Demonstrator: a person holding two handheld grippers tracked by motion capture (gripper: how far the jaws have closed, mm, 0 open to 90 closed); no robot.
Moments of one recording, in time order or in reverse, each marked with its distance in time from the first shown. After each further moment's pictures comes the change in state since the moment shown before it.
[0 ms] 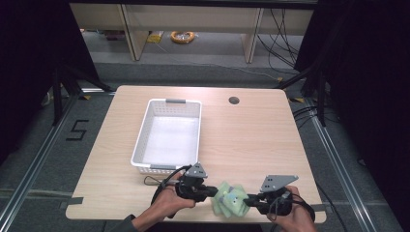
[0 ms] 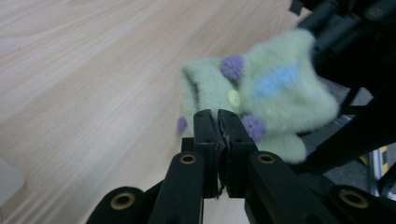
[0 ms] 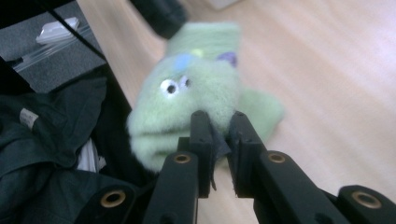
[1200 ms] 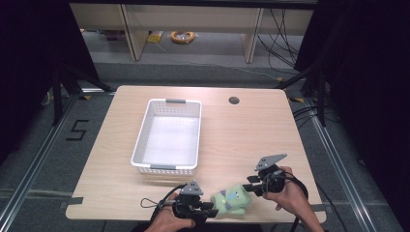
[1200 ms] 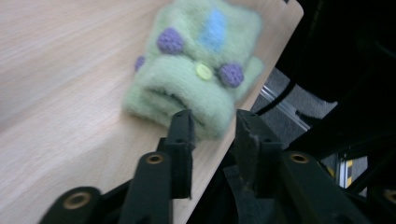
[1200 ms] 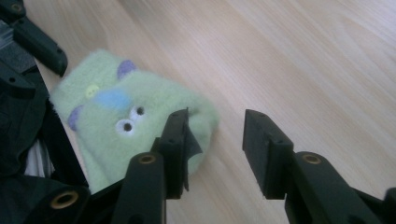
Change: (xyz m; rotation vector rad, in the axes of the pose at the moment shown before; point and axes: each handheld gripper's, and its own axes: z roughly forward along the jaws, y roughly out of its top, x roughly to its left) left arm -0.015 -0.043 0.010 -0.024 -0.017 -0.163; right arm -0.048 0.019 0.026 0.109 -0.058 0.064
